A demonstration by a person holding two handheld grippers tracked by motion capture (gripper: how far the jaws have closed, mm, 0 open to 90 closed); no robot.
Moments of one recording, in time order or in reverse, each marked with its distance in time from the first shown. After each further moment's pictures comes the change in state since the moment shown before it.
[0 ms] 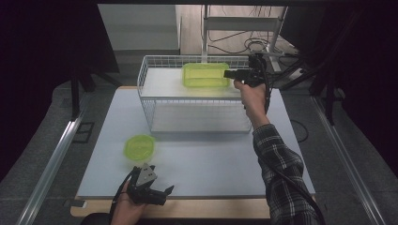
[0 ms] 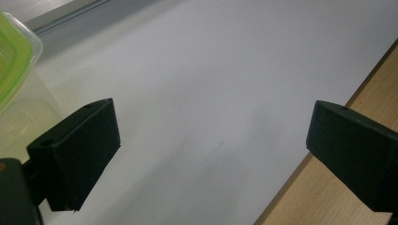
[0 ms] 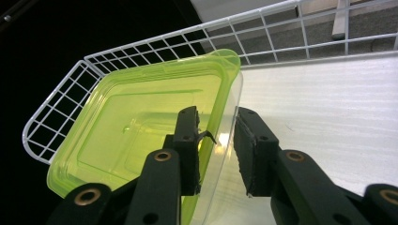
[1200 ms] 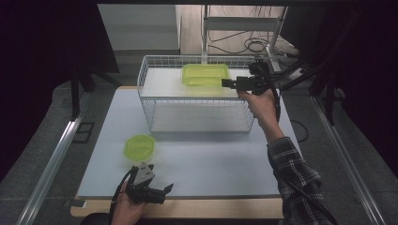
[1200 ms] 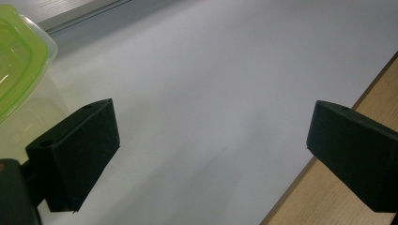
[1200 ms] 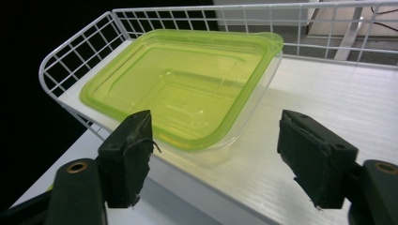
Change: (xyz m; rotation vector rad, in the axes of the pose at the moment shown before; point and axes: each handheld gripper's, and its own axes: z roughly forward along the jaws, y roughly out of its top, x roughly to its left) left arm 0.003 0.000 -0.002 -0.035 0.000 -0.040; right arm 0.017 -0.019 -0.034 0.030 0.020 -0.261
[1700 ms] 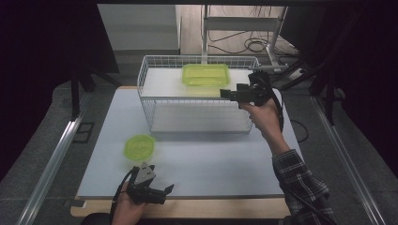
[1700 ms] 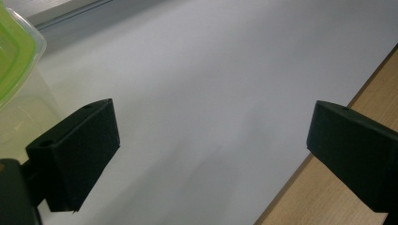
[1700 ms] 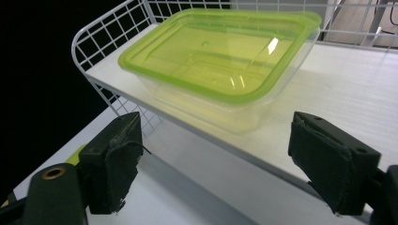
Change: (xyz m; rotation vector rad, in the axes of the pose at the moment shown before) left arm -0.001 0.001 0.001 0.018 -0.014 -0.006; right arm 0.016 -0.023 -0.016 -0.001 0.047 -0.070
